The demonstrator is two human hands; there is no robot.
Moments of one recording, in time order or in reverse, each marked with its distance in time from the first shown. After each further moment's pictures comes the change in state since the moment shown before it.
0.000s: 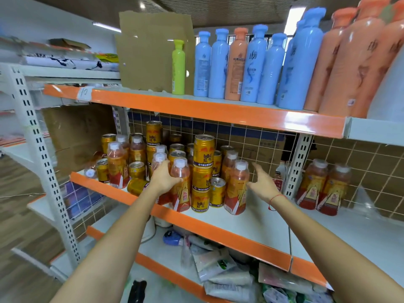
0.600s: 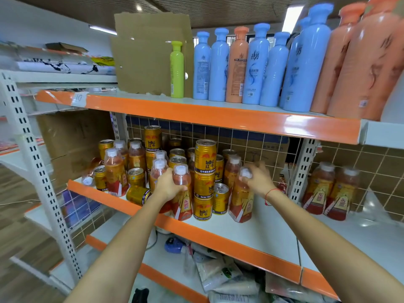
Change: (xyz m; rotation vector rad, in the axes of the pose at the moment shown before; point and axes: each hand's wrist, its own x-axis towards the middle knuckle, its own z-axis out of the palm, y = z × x) left_hand 0.026 -0.012 0.017 -0.005 -0.029 -0.022; right_hand 0.052 0.002 0.018 -0.181 0.013 0.006
